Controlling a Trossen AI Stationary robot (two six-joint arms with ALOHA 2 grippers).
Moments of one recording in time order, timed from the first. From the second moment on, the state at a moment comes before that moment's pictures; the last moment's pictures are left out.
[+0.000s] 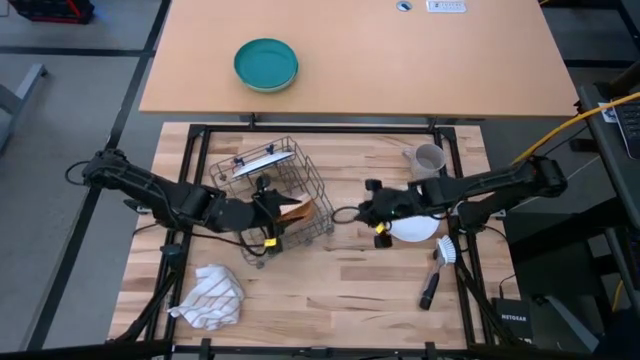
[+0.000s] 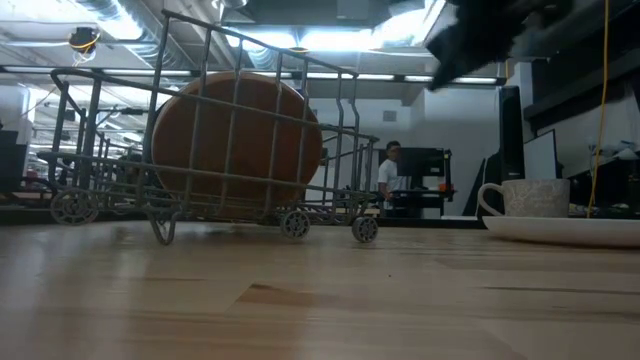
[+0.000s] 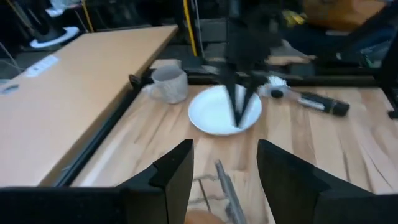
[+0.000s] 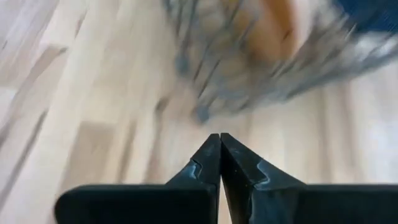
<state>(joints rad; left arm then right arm) -0.36 1.32 1.18 -0.30 -0.64 -0.11 0.15 1.30 0.99 -0.50 0.11 -0.09</state>
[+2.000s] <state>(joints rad) -0.29 1.45 1.18 -0.36 -0.51 0.05 0.27 1.61 0.85 -0.93 0.05 0.58</state>
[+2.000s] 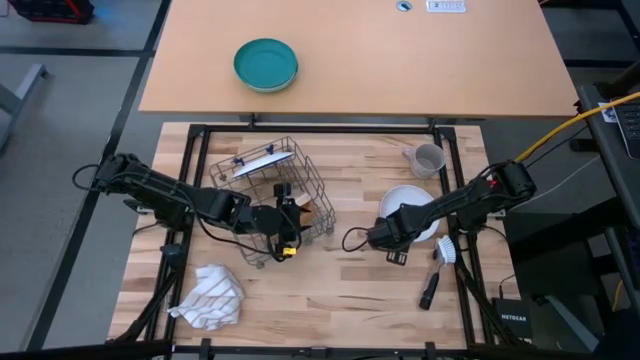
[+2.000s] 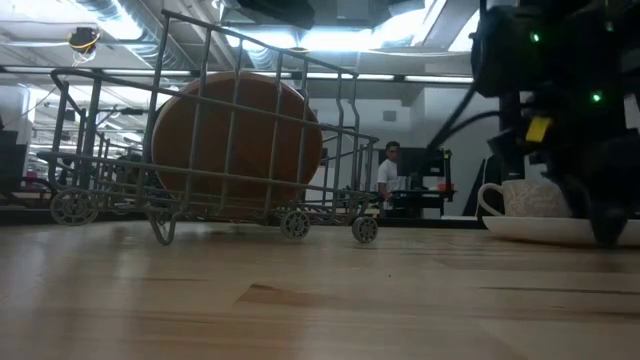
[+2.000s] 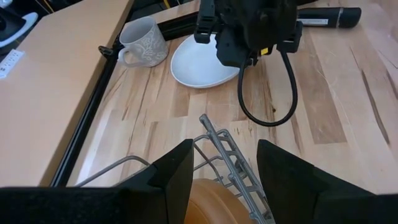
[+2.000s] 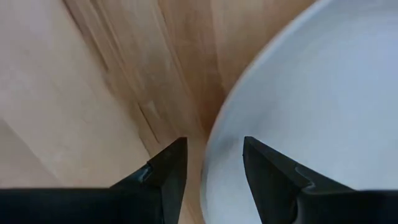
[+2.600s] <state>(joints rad) -0.29 1.45 1.18 -0.38 -0.51 0.00 0.27 1.61 0.80 -0.88 0.12 0.60</state>
